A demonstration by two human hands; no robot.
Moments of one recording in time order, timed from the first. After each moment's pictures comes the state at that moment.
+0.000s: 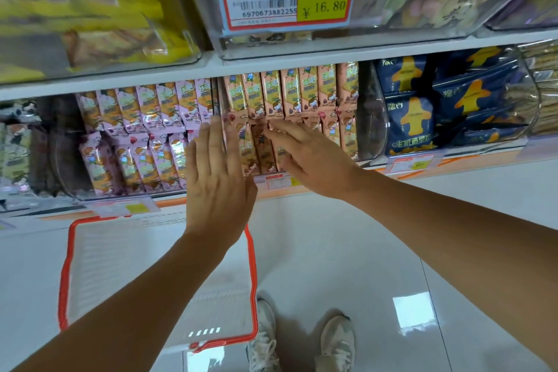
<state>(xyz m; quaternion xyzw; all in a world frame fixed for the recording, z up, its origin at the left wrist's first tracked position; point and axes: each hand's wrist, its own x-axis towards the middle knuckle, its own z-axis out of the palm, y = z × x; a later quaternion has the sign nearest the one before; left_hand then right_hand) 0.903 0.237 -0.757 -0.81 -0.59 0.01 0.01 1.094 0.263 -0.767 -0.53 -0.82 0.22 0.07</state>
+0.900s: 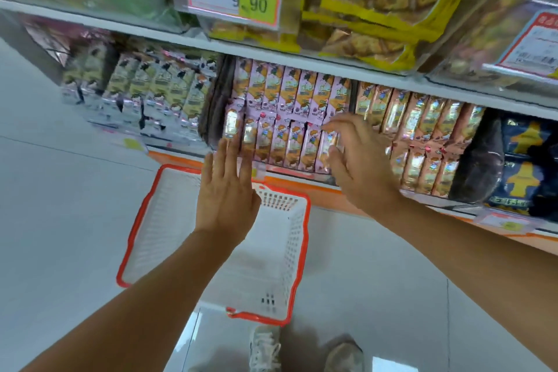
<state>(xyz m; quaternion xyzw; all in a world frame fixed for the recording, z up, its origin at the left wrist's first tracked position) 0.757 0.193 -0.739 -0.71 -0.69 0.11 -0.06 0.969 0.258 -0.723 -0.52 -0.80 0.18 0.24</state>
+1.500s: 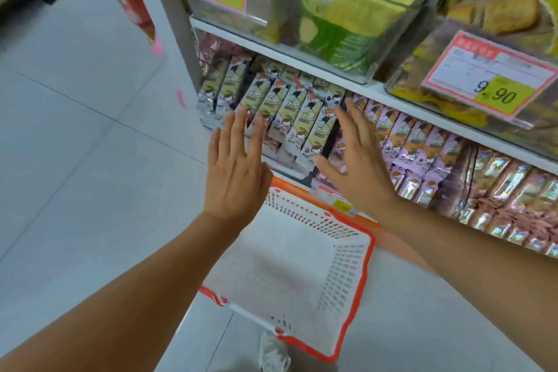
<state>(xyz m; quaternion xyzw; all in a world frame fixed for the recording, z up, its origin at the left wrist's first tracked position) 0.602 0.210 -0.711 -0.64 -0.77 -0.07 -0.03 0.790 0.300 -0.719 -0.47 -0.83 0.23 0.17</state>
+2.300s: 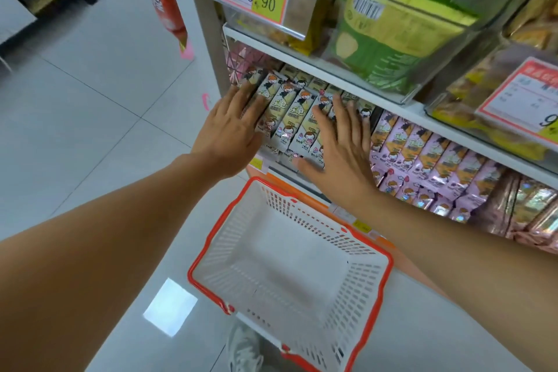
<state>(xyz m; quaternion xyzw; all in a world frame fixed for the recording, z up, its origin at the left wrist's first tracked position) 0.523 0.266 -0.697 -0.65 -0.75 0.00 -0.09 0.727 0.325 -0.740 -0.44 -0.88 0.12 0.10</state>
